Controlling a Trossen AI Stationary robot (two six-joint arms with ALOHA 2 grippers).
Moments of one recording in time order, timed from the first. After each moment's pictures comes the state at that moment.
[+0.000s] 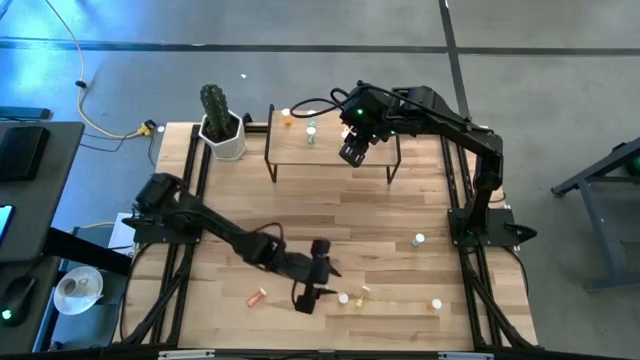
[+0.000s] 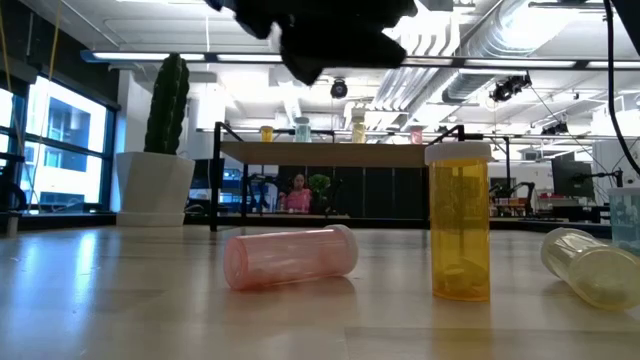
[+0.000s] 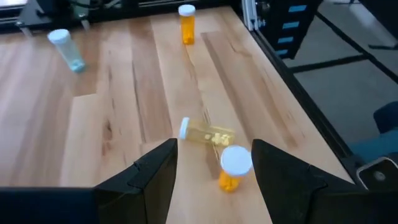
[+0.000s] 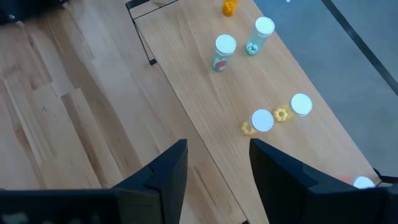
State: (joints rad) left arm -0.30 1.85 1.15 0.15 -0.15 -0.08; right arm -0.25 1.85 2.30 -1.43 0.19 0.18
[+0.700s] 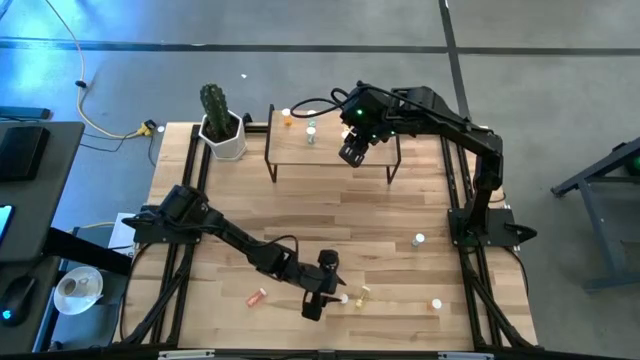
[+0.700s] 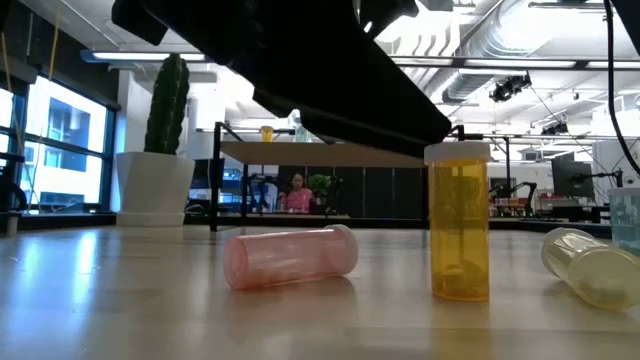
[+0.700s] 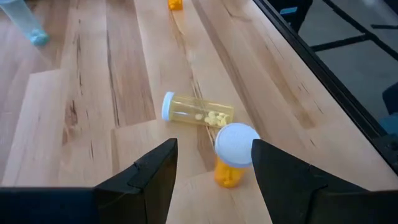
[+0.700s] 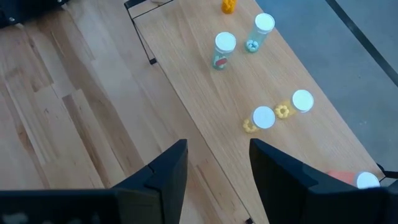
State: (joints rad) left arm -0.32 2.02 1.18 0.24 -0.13 -0.07; right arm -0.25 1.85 2.30 -1.43 0.19 0.21
